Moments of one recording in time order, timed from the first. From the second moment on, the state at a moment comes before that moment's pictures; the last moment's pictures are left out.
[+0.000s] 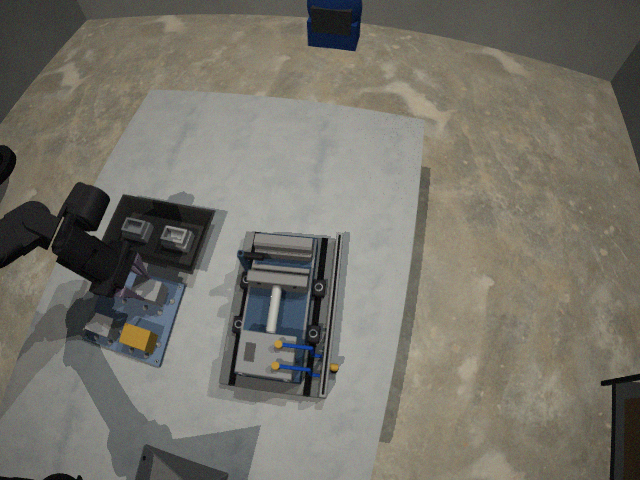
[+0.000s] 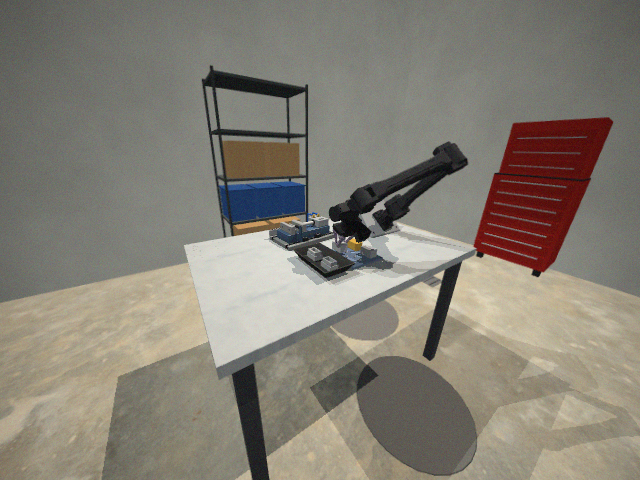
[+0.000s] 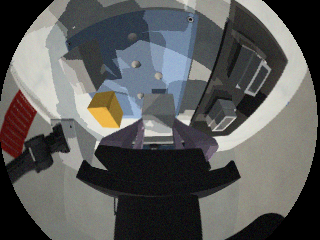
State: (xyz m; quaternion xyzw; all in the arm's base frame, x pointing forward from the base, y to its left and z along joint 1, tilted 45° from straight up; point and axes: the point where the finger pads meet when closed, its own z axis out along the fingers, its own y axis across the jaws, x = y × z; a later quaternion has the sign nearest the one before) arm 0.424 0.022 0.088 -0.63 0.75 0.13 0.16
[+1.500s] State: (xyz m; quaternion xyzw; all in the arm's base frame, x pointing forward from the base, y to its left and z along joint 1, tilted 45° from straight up) arm 0.425 0.031 0.078 -0.63 0.75 0.14 0.16
